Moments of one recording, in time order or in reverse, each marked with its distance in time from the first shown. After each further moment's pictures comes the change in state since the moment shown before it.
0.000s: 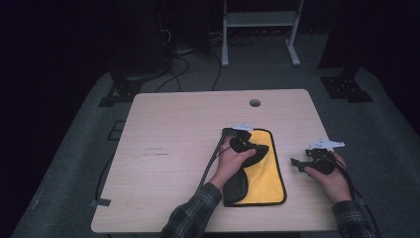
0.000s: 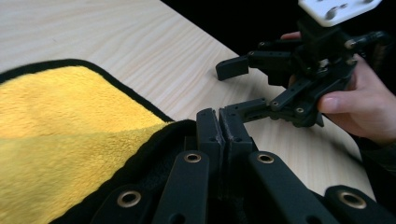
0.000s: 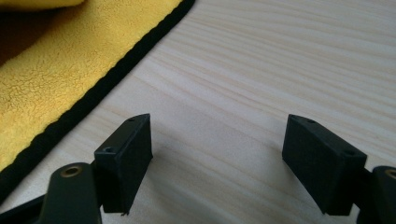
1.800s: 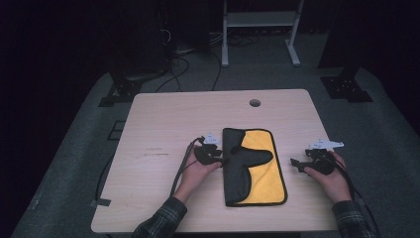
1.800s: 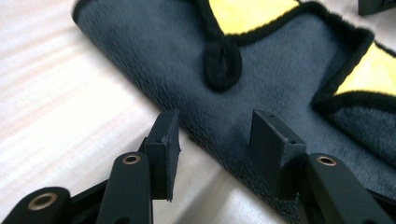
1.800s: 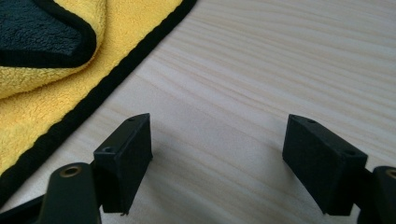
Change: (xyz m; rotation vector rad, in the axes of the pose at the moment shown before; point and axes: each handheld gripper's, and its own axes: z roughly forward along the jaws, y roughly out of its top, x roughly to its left) left arm 0.021 -0.060 -0.092 0.150 0.396 0.085; right arm 0.001 0.000 0.000 0.004 -0.007 -0.019
